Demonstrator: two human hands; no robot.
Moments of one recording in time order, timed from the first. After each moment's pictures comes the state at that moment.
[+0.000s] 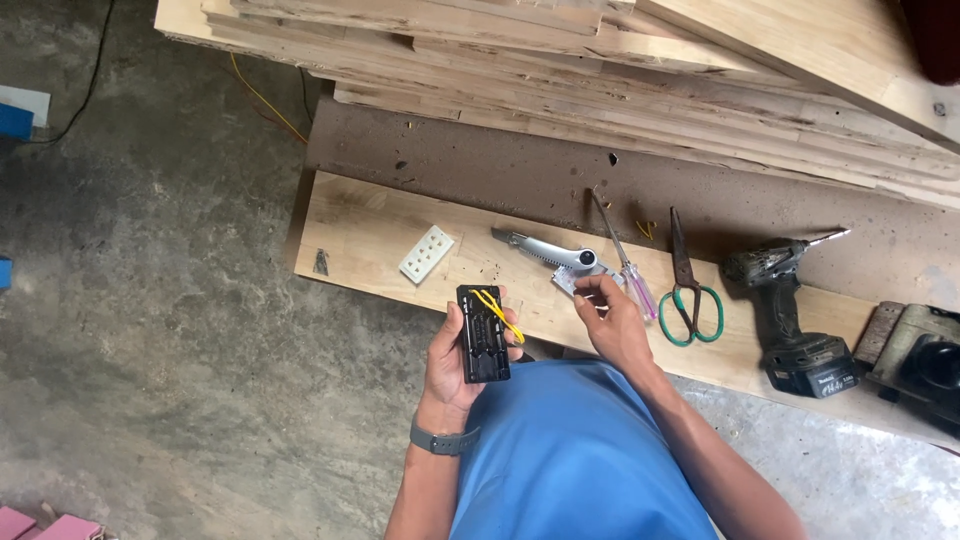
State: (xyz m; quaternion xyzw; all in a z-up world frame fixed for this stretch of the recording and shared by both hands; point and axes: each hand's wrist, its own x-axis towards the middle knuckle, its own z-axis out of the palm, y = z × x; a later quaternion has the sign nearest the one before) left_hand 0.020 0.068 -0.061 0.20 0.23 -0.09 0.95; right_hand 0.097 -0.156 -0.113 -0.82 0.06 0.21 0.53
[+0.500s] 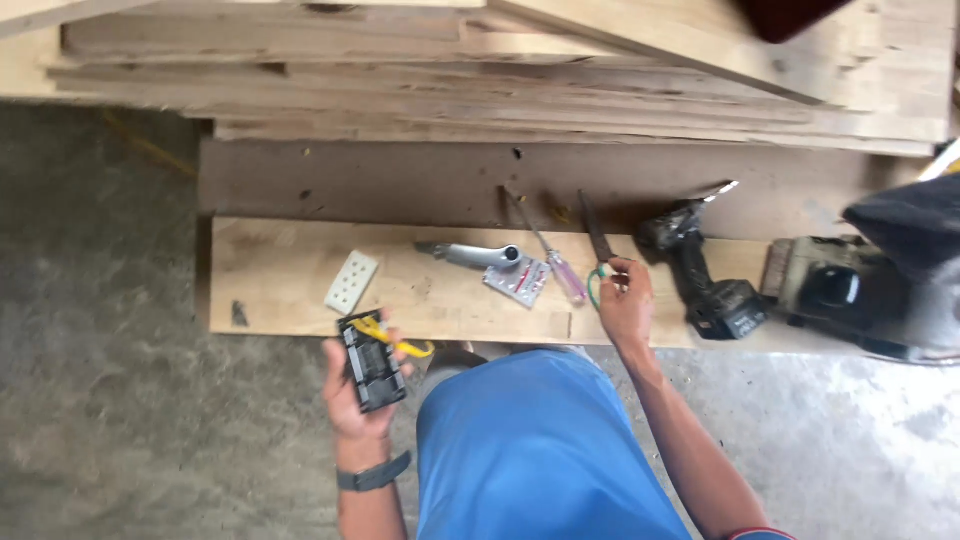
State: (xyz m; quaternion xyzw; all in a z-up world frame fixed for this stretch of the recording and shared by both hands) left_hand 0.001 0.129 -0.108 0.15 0.23 -0.09 0.96; right_hand 0.087 -0.265 -0.192 -0.88 0.19 -0.02 0.44
